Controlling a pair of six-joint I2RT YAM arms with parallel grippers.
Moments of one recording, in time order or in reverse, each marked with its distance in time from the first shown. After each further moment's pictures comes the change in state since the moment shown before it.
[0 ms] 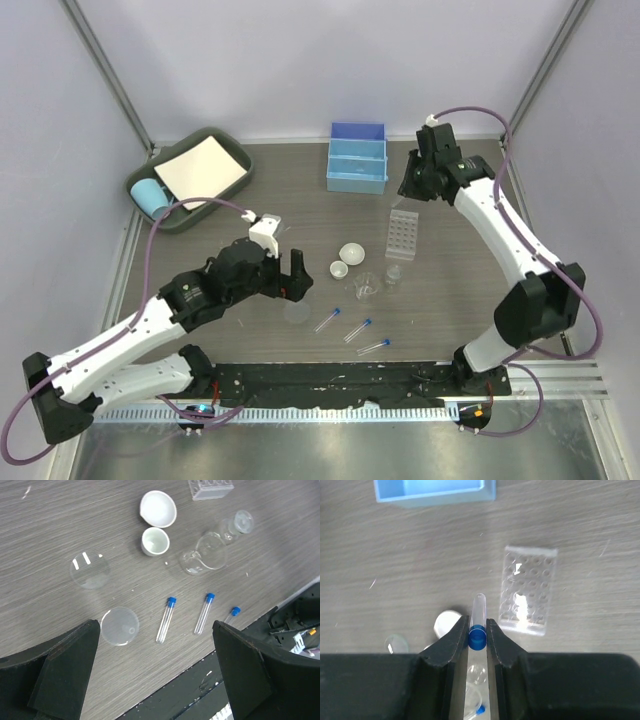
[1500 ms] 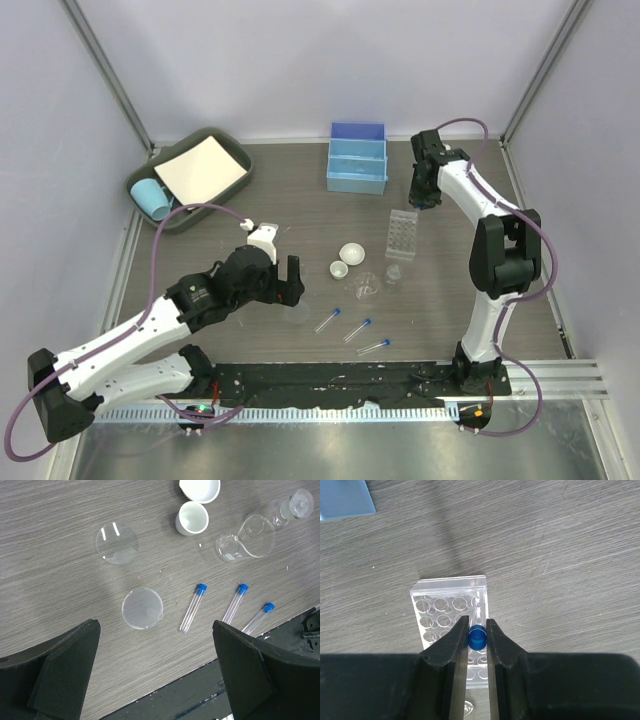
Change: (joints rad) left arm 0.000 0.007 -0.054 -0.081 -0.092 -0.061; right arm -0.132 0.383 0.103 -0.013 0.156 -0.078
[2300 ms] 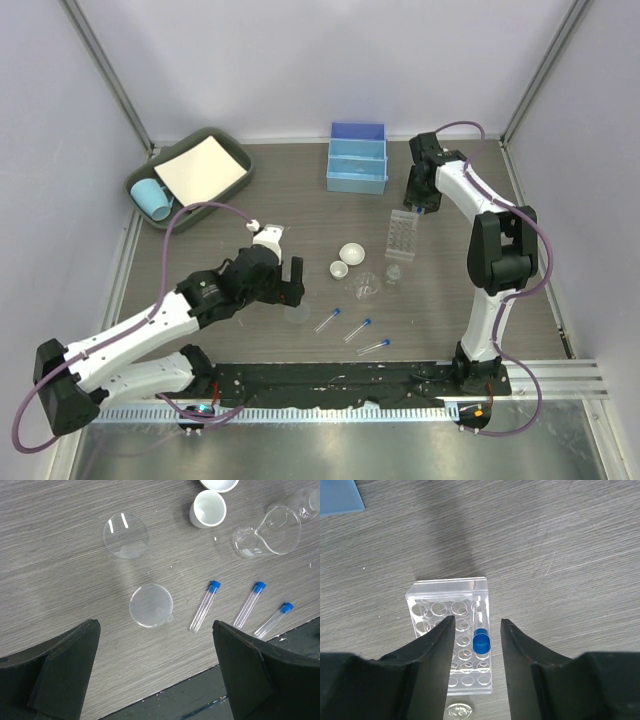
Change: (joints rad) left arm 0.000 0.060 0.000 -0.008 -0.019 0.000; right arm -0.004 0.039 0.000 0.000 -0.003 0.001
